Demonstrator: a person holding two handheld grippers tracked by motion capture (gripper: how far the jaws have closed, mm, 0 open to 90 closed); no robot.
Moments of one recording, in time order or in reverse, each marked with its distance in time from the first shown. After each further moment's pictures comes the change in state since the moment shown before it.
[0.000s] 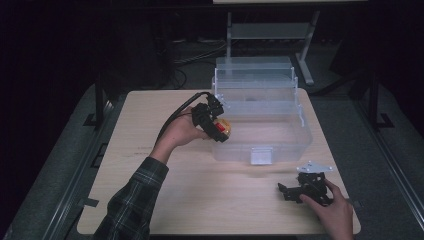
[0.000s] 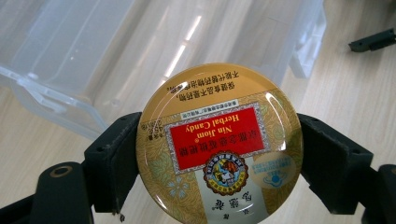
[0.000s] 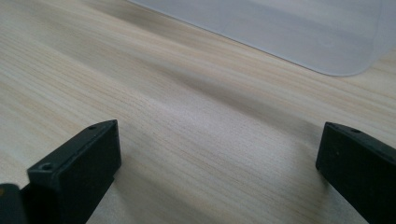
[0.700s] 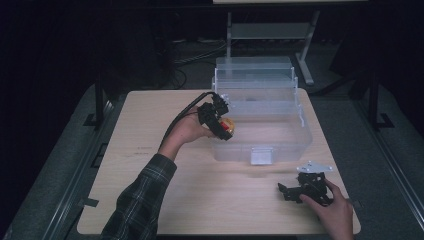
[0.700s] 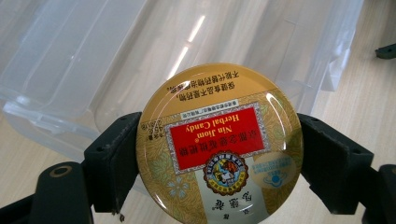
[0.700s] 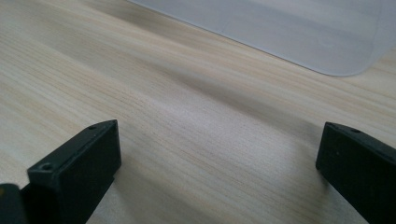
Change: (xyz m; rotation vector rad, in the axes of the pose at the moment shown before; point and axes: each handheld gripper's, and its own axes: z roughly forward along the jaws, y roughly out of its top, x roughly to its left) left arm 0.011 0.007 0.024 0.004 -0.002 0.003; right arm 0.000 0.000 0.000 0.000 -0.001 0.000
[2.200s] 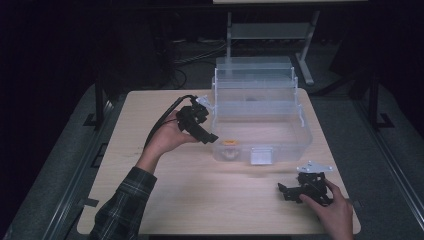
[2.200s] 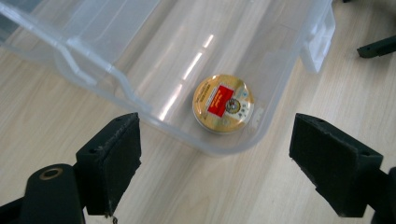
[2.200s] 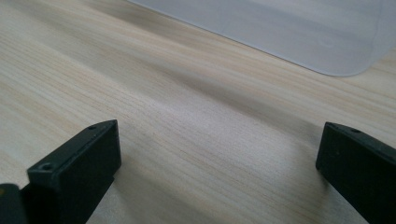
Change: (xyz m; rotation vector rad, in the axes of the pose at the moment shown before) left arm -0.010 -0.052 -0.046 -0.112 0.052 -0.045; right arm 0.000 0.000 0.000 0.001 0.001 0.001
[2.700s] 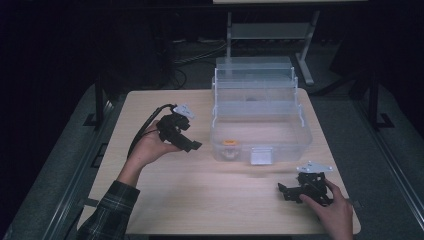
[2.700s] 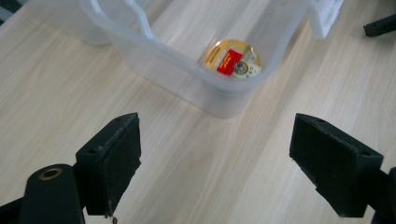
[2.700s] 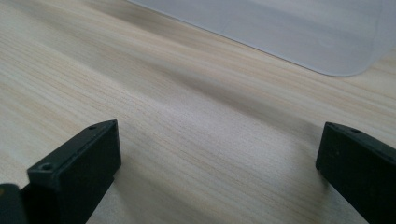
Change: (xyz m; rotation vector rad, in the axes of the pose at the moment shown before) left arm -0.002 -0.051 -0.021 -0.031 0.034 -0.074; right arm 0.000 0.000 0.000 0.000 -0.001 -0.001
